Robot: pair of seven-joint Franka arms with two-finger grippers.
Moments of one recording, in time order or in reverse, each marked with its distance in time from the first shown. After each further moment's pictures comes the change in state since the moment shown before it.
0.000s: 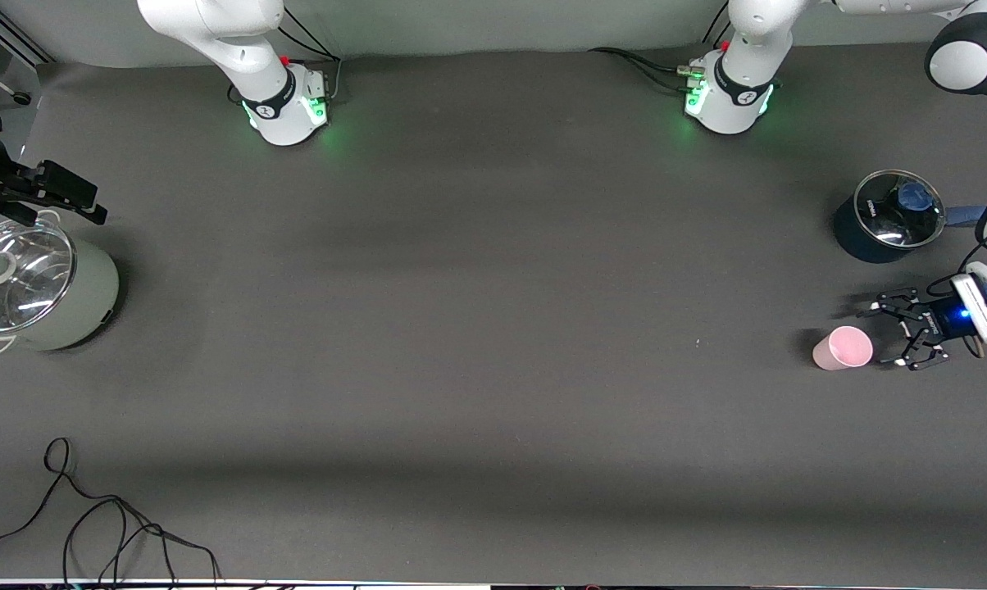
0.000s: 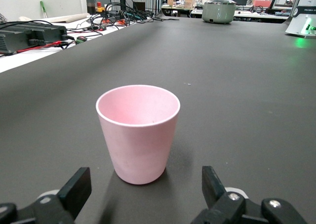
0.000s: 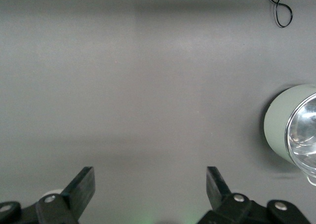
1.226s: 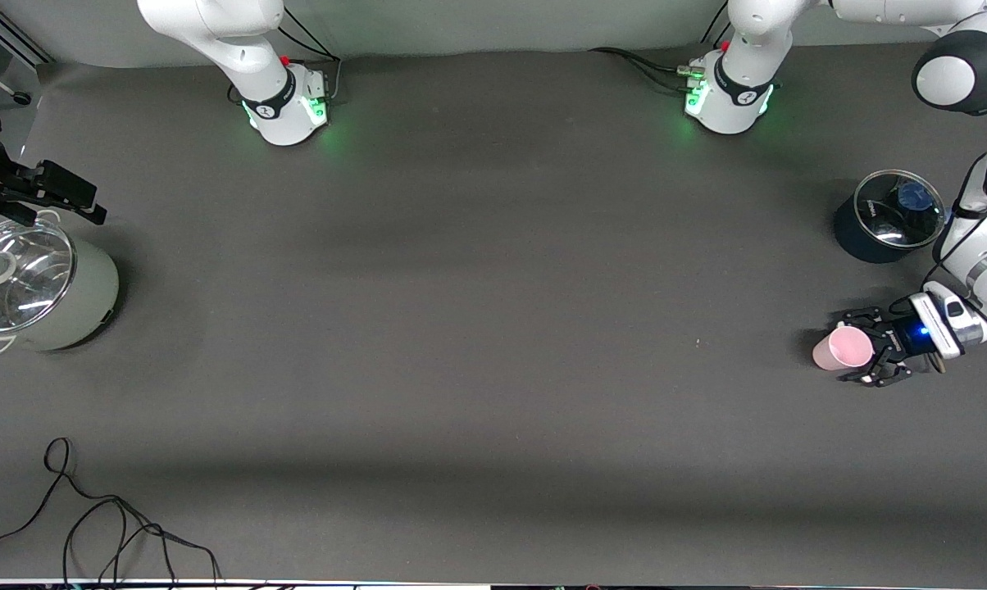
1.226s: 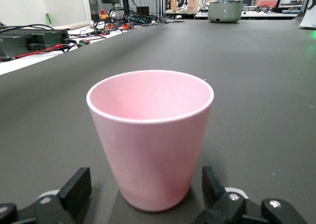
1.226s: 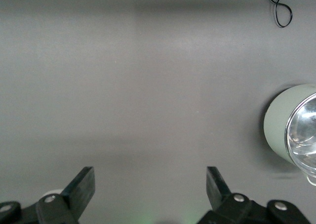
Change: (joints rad) left arm -0.019 0.064 -0.078 0.001 -0.050 0.098 0.055; right arm 0.000 0.000 -0.001 0.000 0.000 0.000 -0.001
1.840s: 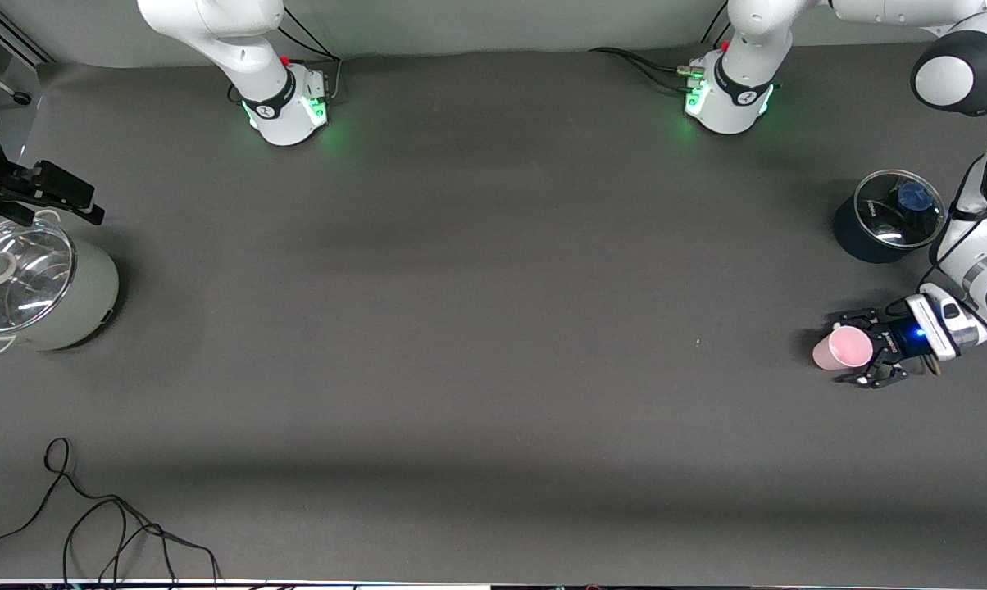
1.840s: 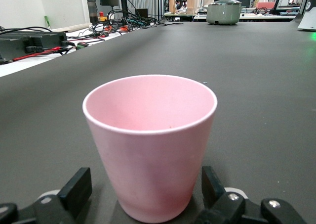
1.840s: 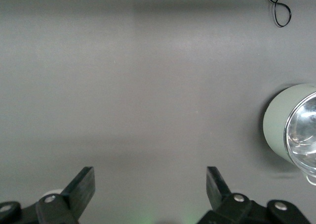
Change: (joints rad) left arm -0.001 0.001 -0.006 -0.001 0.000 0.000 0.000; right arm -0.002 0.000 -0.003 0.000 0.000 0.000 -0.001
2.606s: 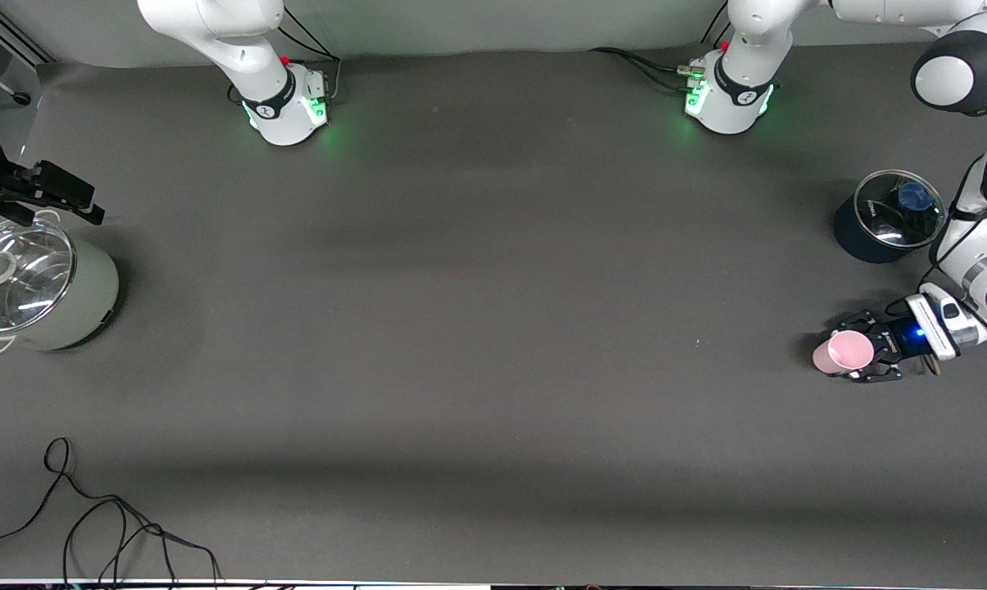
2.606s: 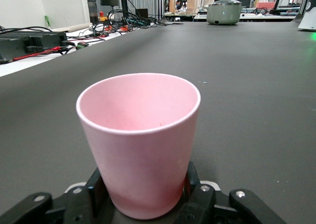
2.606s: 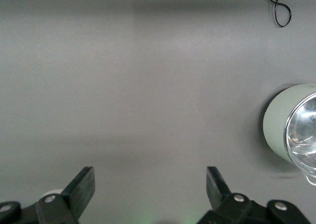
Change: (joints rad) left arm 0.000 0.000 0.000 0.002 -0.001 0.000 -0.001; right arm 0.000 0.000 0.000 0.000 0.000 0.000 -0.001
